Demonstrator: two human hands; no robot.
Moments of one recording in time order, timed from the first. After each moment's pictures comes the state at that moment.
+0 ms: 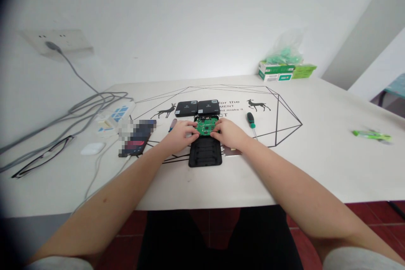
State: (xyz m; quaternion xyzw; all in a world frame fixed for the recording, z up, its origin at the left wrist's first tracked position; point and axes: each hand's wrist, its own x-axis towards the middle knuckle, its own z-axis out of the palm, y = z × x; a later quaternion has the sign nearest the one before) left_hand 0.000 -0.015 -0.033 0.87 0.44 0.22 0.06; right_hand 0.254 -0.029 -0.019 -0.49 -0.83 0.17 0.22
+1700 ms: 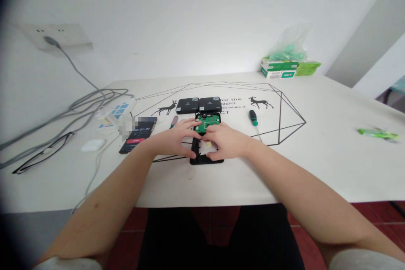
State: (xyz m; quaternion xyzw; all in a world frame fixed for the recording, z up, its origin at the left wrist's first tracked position) left_hand -0.016 -0.042 0.012 0.92 0.35 0.08 0.16; right_hand 0.245 -0.069 0.018 -0.29 -0.94 0.14 0.12
